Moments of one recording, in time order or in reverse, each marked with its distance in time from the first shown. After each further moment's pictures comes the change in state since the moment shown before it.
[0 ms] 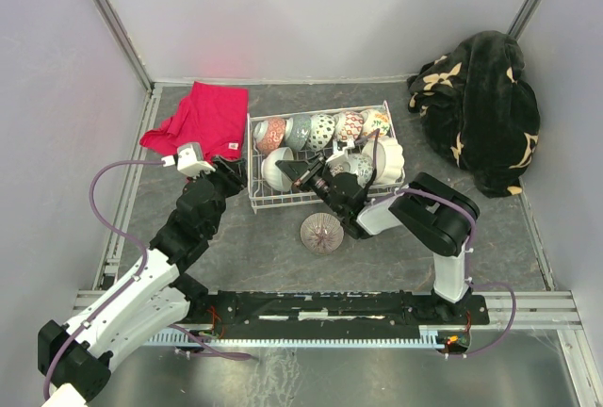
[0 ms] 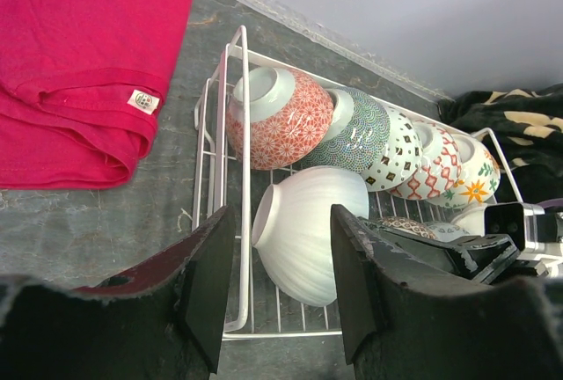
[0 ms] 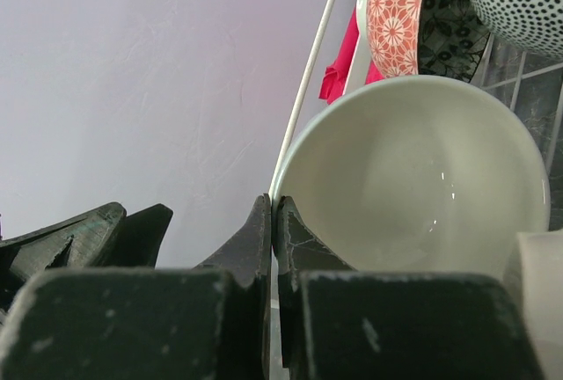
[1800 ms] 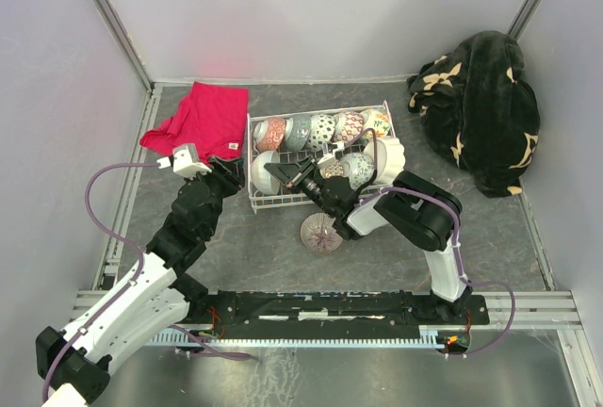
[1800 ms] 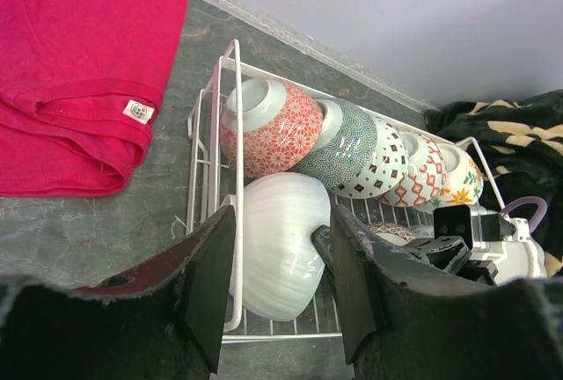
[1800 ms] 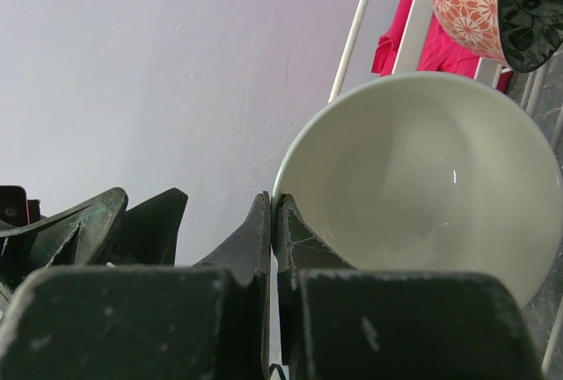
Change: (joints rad) left arm 0.000 -0.039 0.000 -0.002 -0.001 0.000; right arm 0.030 0.107 0.072 0.090 -0.054 0.114
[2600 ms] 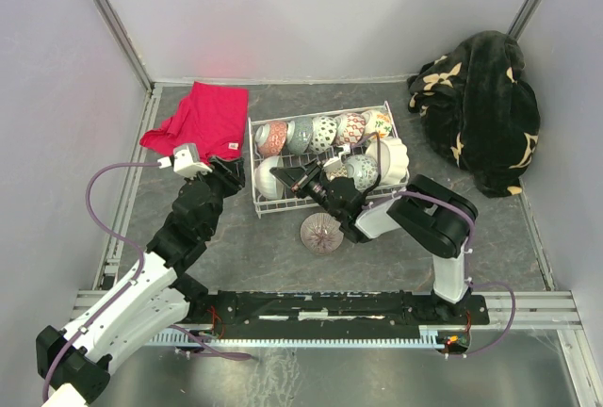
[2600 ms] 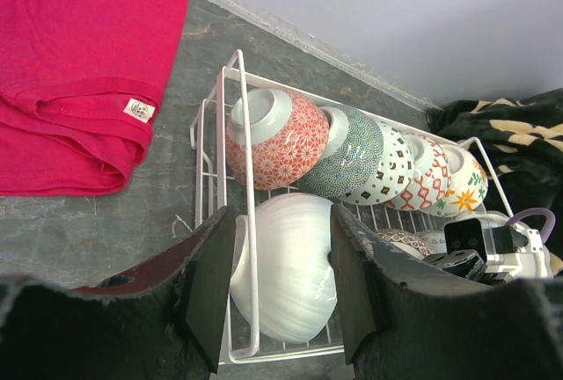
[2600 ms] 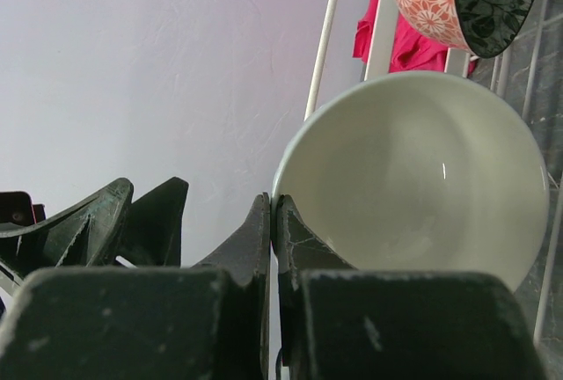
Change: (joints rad) left arm 0.000 0.005 0.000 0.000 0.000 0.000; right arm 0.002 -0.095 -0.079 -0.089 0.013 0.046
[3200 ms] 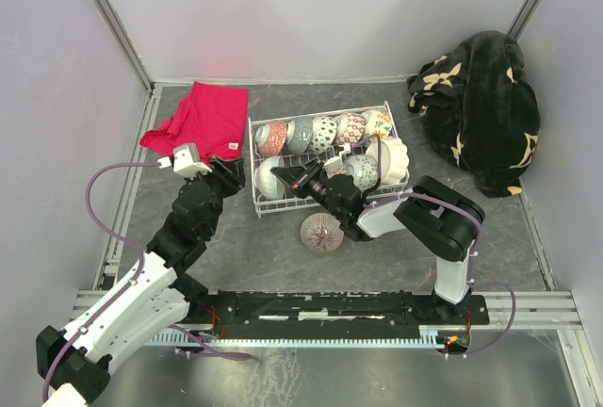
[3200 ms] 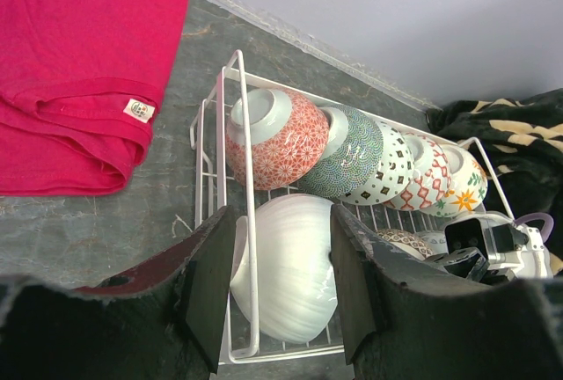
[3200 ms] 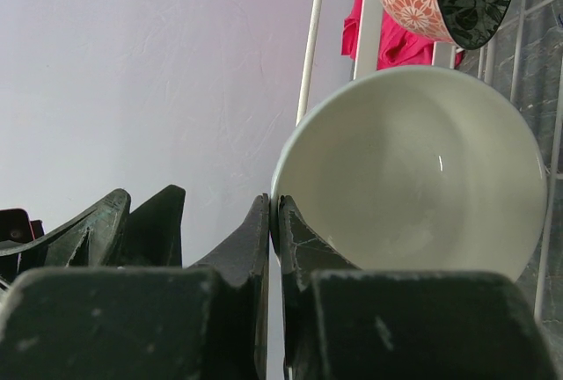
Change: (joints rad) left arm 0.000 -0.001 0.000 0.000 0.000 0.000; right arm 0.000 -0.048 0.003 -0.117 0.016 0.037
